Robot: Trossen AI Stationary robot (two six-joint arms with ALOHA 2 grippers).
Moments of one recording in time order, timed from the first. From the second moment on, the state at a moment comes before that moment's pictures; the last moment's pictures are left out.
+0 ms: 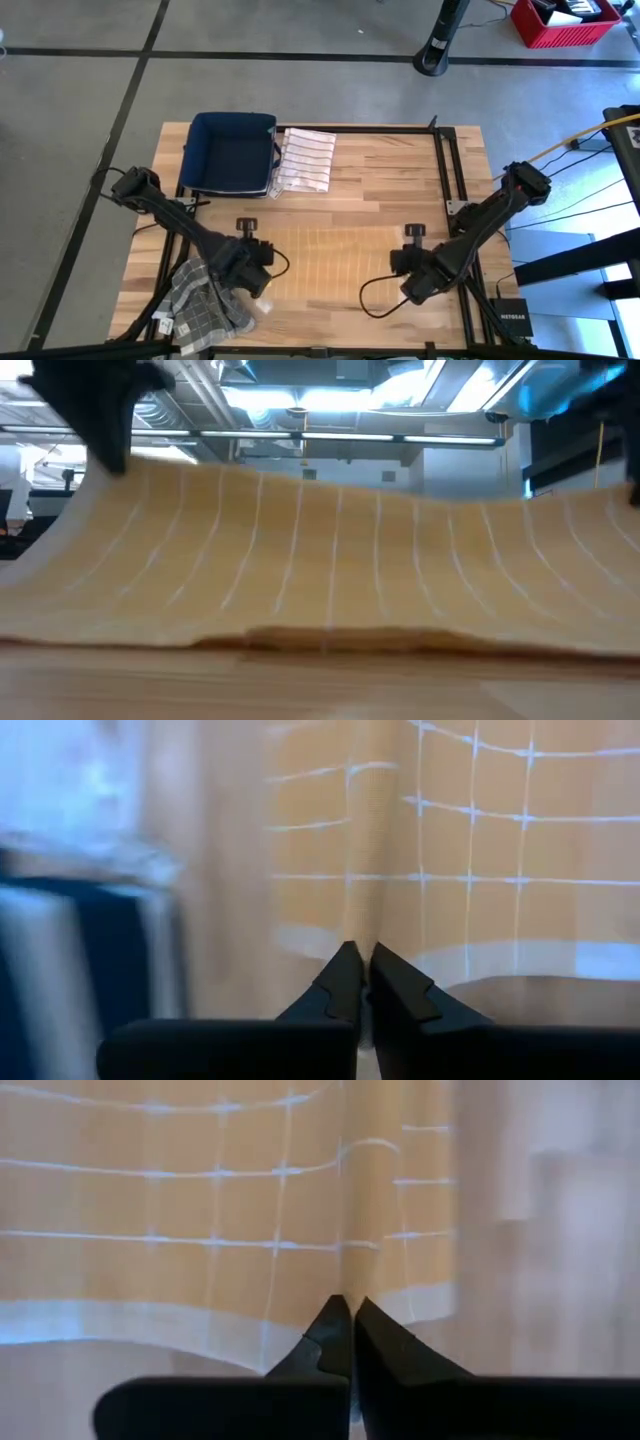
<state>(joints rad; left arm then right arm) -0.57 1.67 1.31 -1.22 -0.44 -0.55 0.76 1.51 1.05 -1.12 0.40 0.71</state>
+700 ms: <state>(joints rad) -0.61 1.54 1.37 -1.37 -0.64 -0.72 0.79 1.34 1.16 -1.36 0.56 0.95</state>
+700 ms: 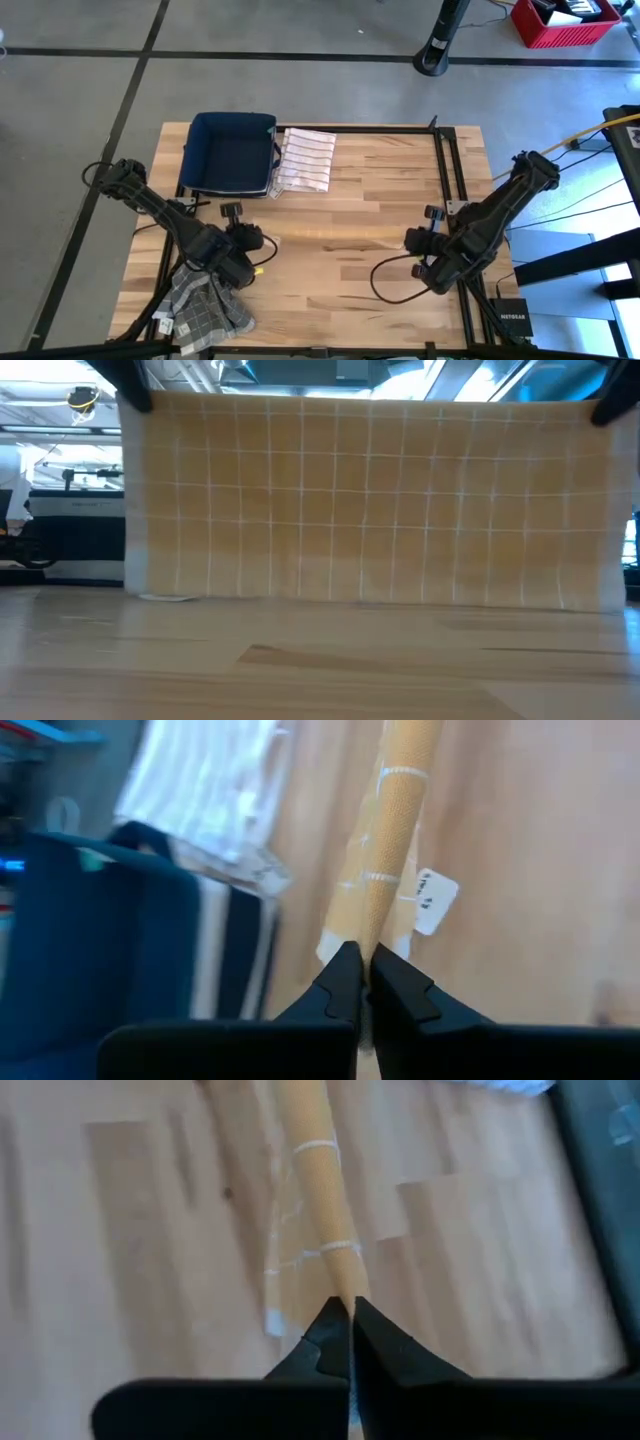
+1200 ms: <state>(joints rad) -0.58 1.54 1.37 -1.44 -0.67 -0.71 0.79 1.23 1.16 -1.34 0.56 0.93</state>
